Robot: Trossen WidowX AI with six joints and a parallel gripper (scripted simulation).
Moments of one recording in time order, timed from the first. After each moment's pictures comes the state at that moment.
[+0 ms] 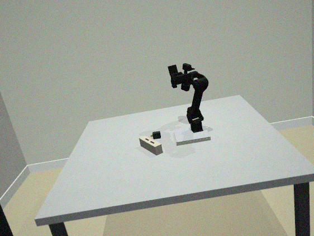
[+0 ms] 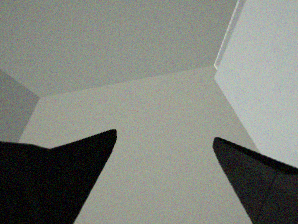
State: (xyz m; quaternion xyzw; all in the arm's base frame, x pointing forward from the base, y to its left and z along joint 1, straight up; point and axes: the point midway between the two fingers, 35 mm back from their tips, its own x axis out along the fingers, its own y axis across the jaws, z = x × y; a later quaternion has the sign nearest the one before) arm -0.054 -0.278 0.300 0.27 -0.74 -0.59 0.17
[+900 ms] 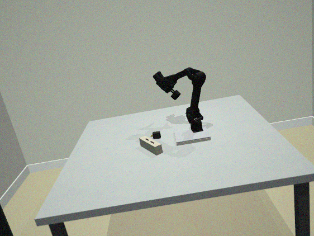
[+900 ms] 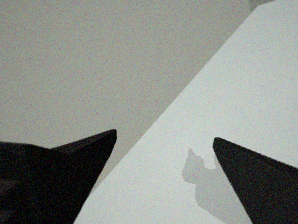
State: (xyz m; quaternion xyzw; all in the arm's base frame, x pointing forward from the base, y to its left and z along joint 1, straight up) arm 0.104 -0.313 0.227 0.39 -0.20 -0.77 0.47
